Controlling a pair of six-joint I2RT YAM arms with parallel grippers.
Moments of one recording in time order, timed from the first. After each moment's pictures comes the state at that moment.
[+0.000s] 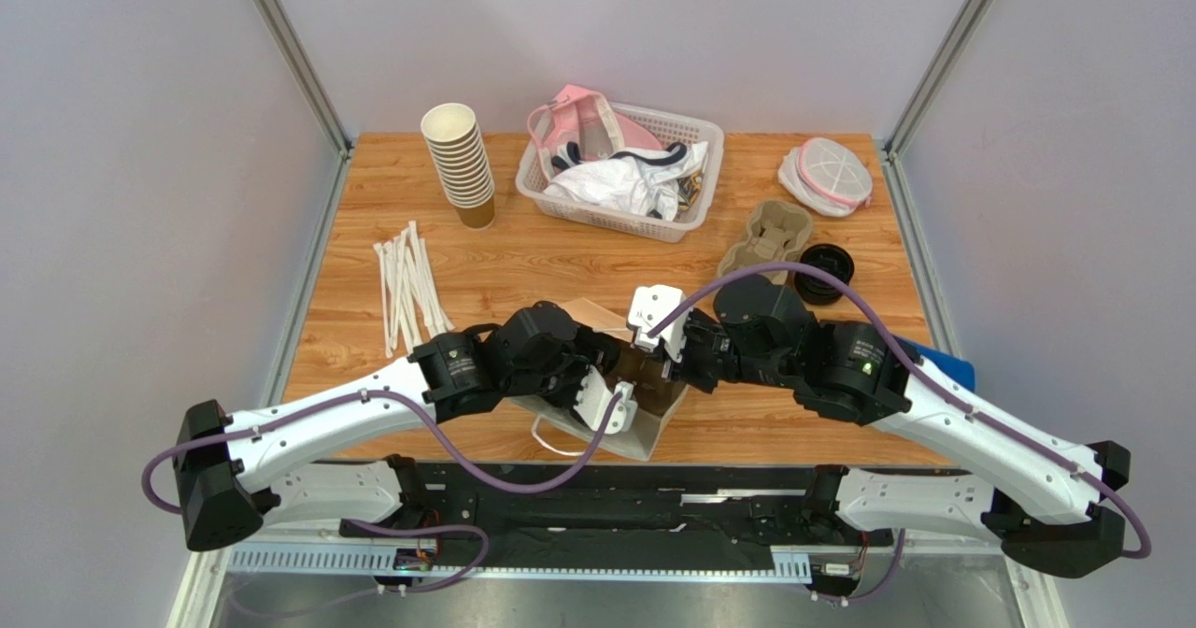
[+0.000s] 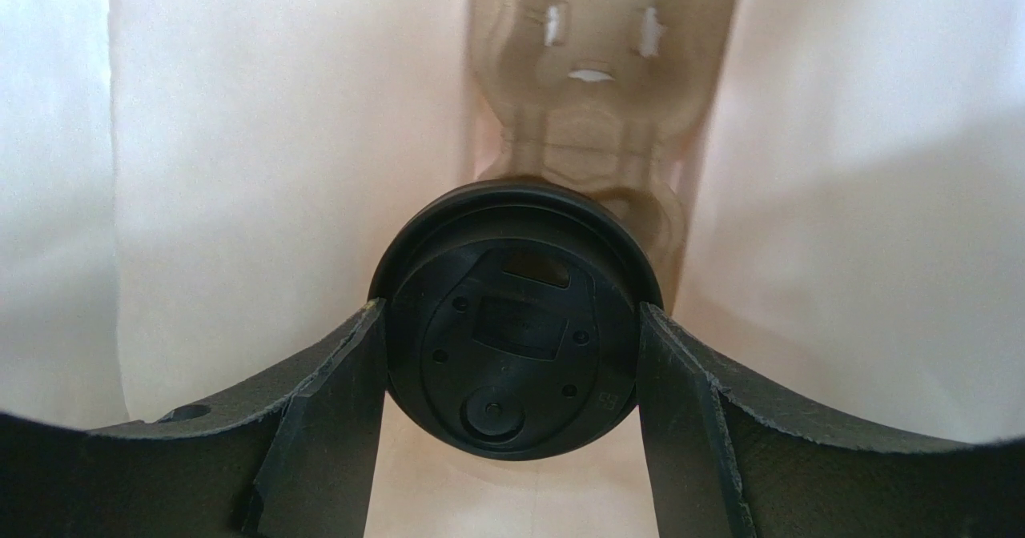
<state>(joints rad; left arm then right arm) -1.07 1.11 0.91 -0.52 0.02 1.08 1.11 1.00 1.24 -0.78 -0.02 -0.31</state>
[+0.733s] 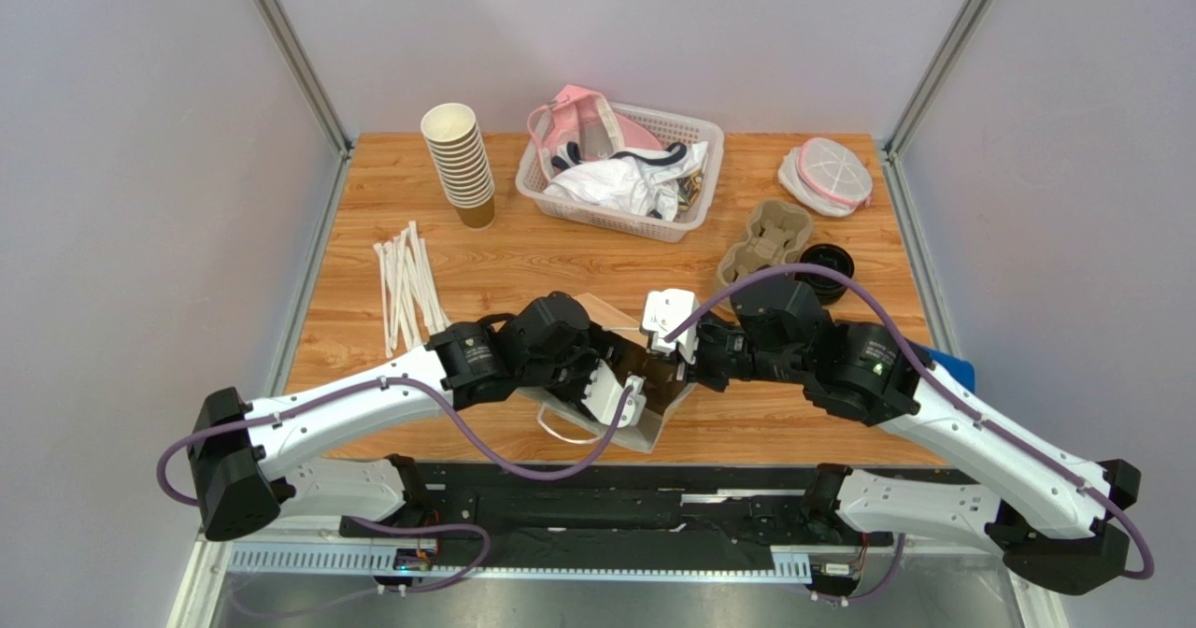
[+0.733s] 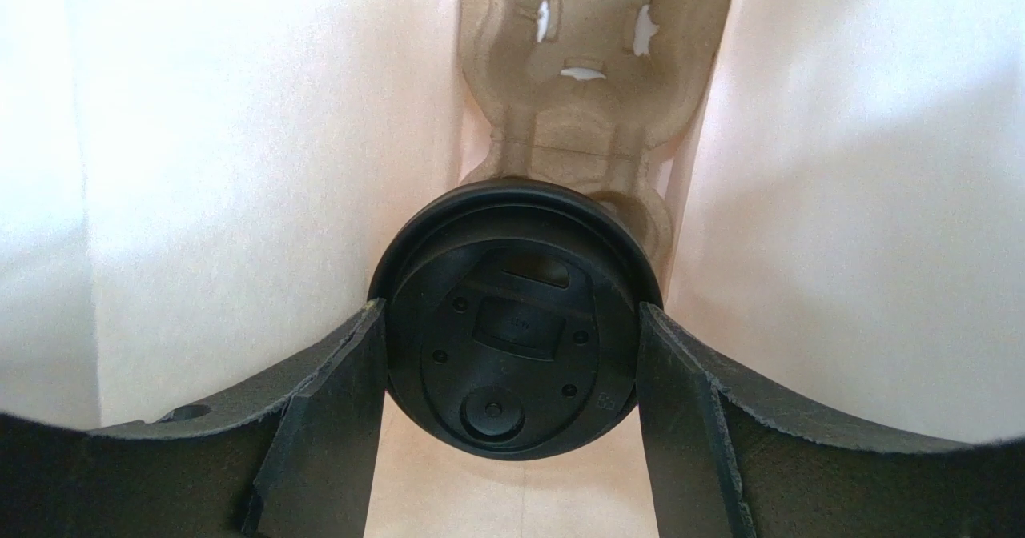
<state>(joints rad) -1.05 1.19 0.96 -0.53 0.04 1.11 1.04 0.96 1.19 -0.78 -0.15 -0.39</state>
